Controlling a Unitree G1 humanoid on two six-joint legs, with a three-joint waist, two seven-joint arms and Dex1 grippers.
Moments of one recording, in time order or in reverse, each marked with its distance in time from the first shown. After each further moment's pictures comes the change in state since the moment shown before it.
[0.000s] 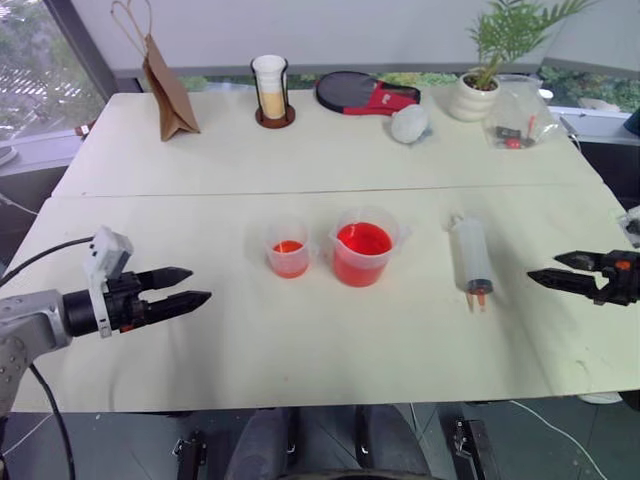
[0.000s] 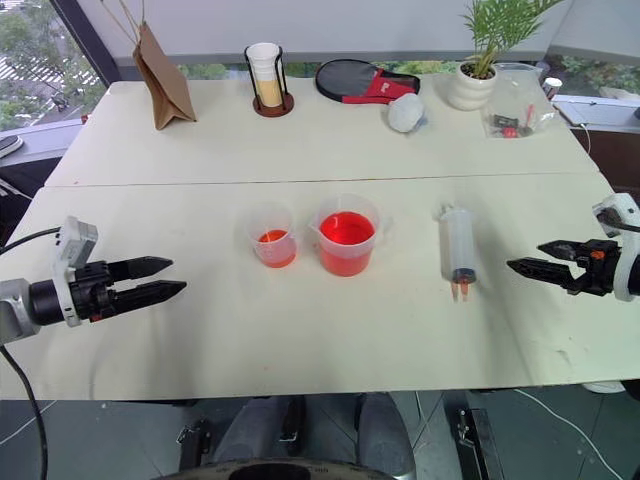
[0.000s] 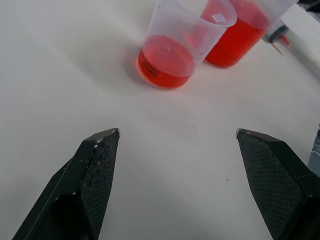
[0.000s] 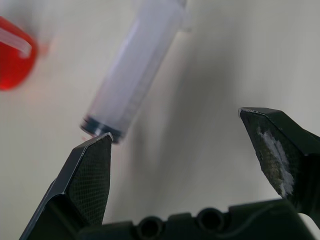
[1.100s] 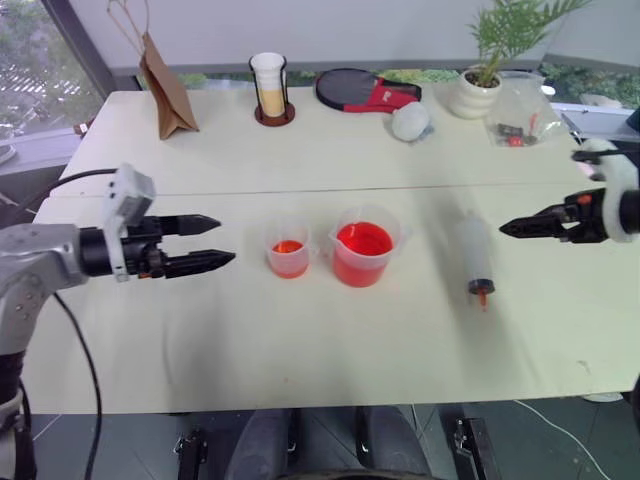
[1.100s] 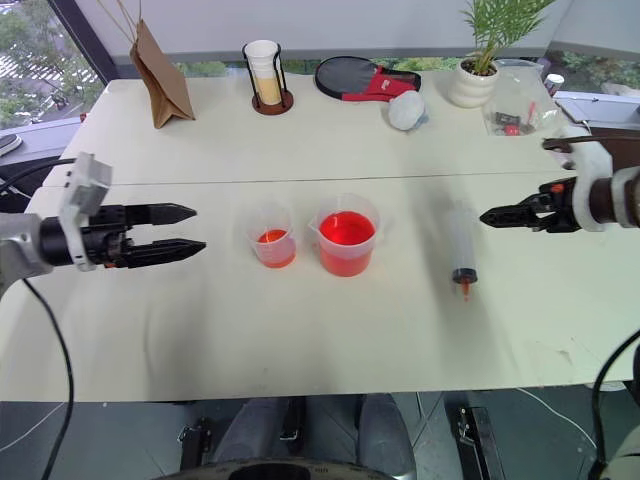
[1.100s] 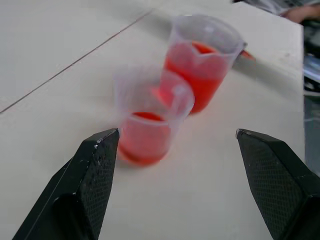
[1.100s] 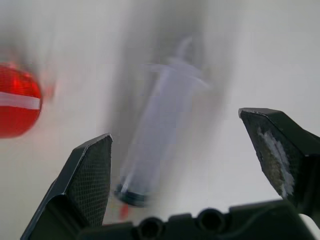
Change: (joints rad) left arm -0.392 0.028 -0.204 0.024 0.039 -0.057 -0.101; right arm -0.686 0.012 0.473 0.038 -0.116 0.521 -0.055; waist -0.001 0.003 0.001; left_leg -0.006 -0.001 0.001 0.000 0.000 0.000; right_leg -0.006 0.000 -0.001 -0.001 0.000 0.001
